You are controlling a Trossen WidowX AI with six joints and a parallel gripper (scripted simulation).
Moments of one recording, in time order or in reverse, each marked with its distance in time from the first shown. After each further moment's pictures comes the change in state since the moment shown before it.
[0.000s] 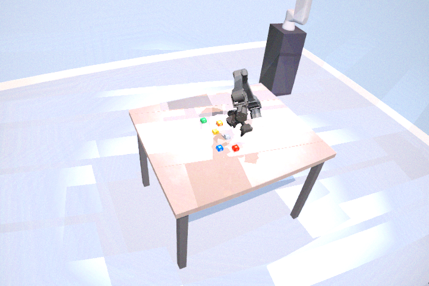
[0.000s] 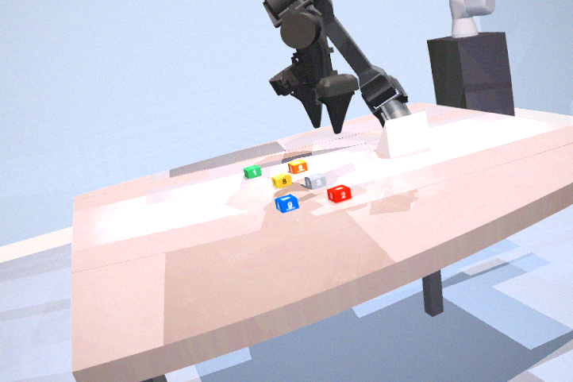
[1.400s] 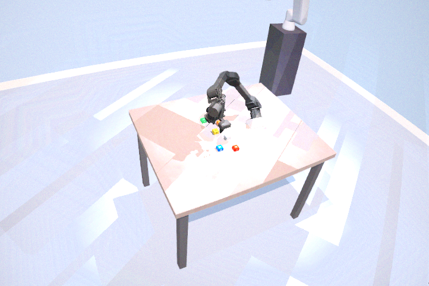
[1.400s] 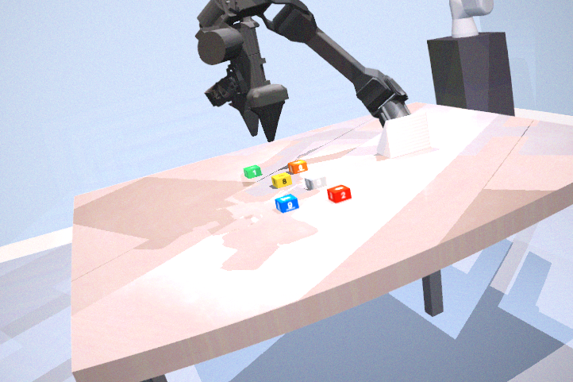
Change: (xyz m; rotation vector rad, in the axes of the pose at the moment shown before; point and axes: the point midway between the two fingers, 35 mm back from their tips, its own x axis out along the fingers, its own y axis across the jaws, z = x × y) arm -0.003 -0.076 0.100 -0.027 0.008 -0.001
